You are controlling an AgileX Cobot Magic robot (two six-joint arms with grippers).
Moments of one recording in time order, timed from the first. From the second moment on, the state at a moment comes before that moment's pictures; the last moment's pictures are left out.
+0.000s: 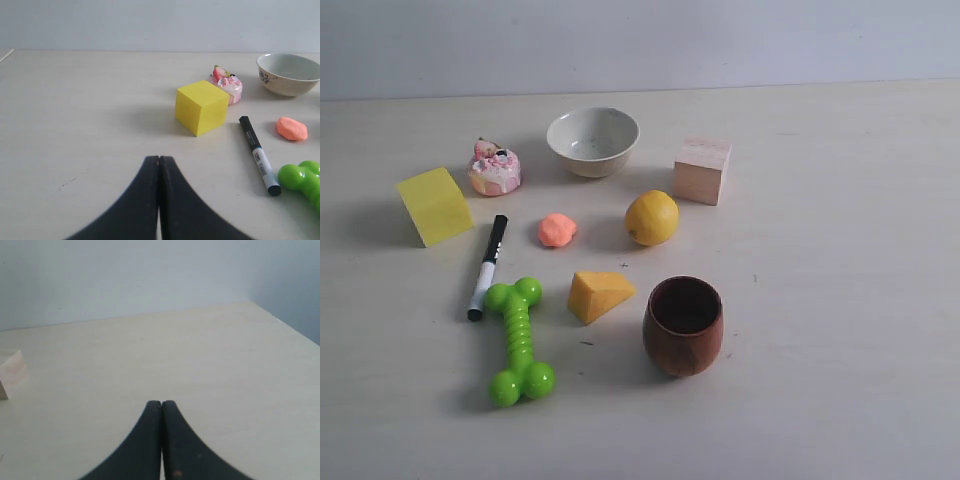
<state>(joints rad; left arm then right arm) -0.03 0.00 0.00 -0.02 0.37 0.01 -0.16 0.01 0.00 0.00 0.31 0.03</state>
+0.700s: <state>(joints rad) -0.03 0.00 0.00 -0.02 0.37 0.01 -0.16 0.01 0.00 -0.10 -0.44 0.20</state>
